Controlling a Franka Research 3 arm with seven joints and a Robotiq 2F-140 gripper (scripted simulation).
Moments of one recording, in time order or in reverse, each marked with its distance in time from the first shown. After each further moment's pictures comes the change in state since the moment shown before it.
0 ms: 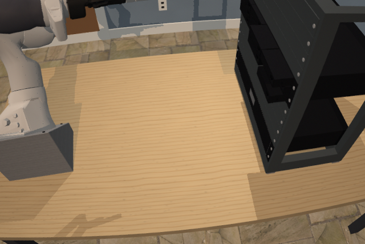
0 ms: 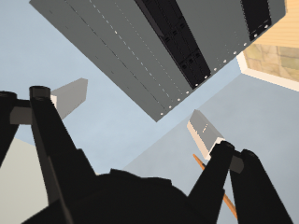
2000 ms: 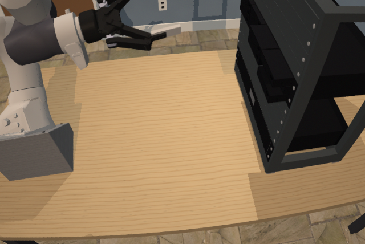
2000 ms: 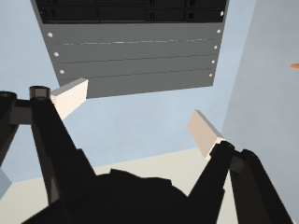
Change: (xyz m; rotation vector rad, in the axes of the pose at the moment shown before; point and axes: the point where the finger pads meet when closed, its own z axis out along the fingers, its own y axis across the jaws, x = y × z) arm 0.038 -0.021 0.022 0.074 -0.172 0.889
